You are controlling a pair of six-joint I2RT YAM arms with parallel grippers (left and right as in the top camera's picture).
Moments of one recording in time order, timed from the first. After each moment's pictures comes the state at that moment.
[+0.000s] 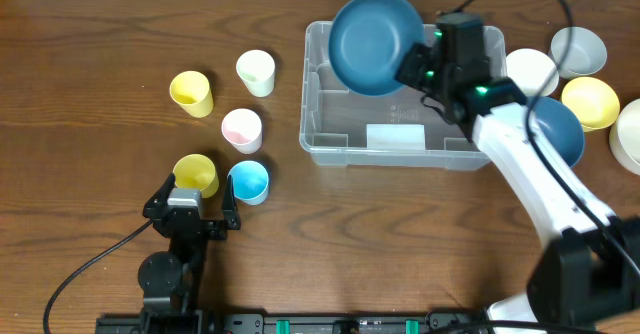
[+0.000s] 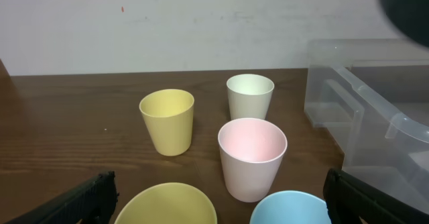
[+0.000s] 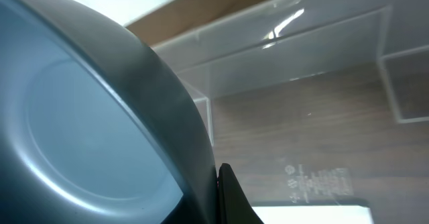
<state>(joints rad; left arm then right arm) 0.00 0.01 0.03 -0.12 0.07 -0.01 0.30 1.71 1.33 -0.38 -0.07 0.68</state>
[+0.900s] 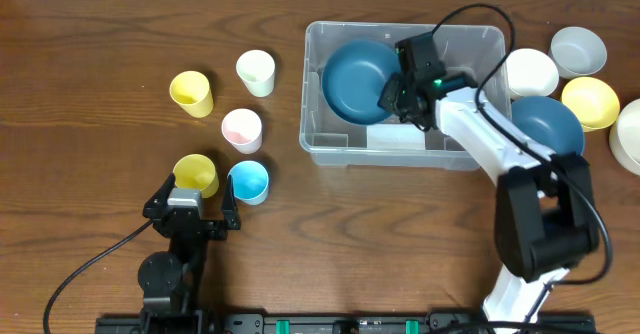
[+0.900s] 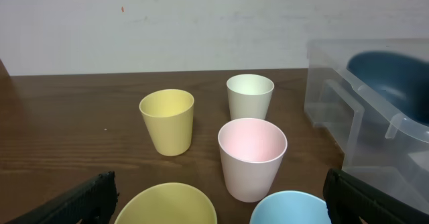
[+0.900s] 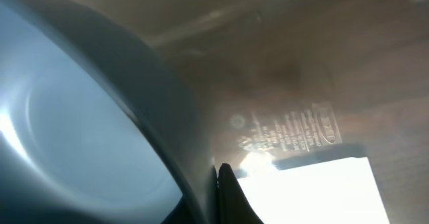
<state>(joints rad) 0.00 0.01 0.03 -0.12 0.07 -0.01 0.33 1.95 1.36 -0.52 -0.01 0.79</state>
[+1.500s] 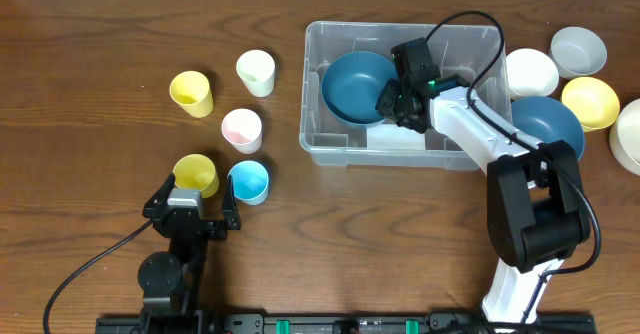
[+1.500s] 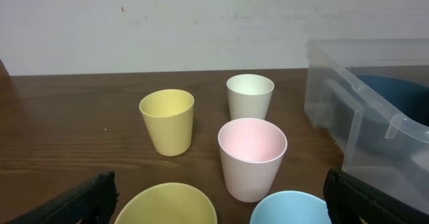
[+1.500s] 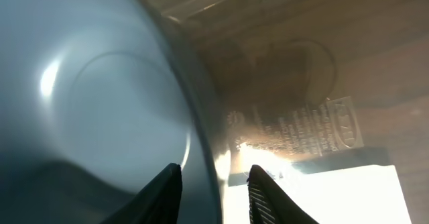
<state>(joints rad) 0.00 0.01 0.03 -0.12 0.07 -0.01 0.33 1.99 1.36 -0.51 -0.04 0.77</state>
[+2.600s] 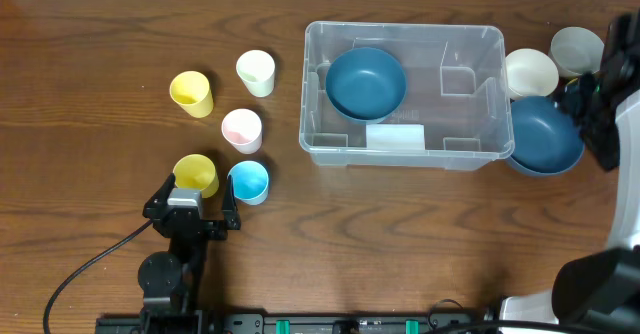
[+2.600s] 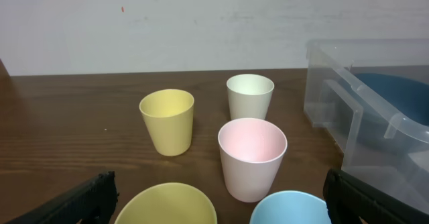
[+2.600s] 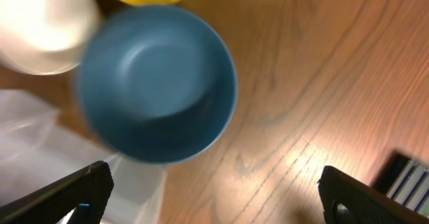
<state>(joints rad) 0.00 0.01 0.03 -0.12 0.07 -0.01 -0.29 1.65 1.59 -1.32 0.25 0.83</state>
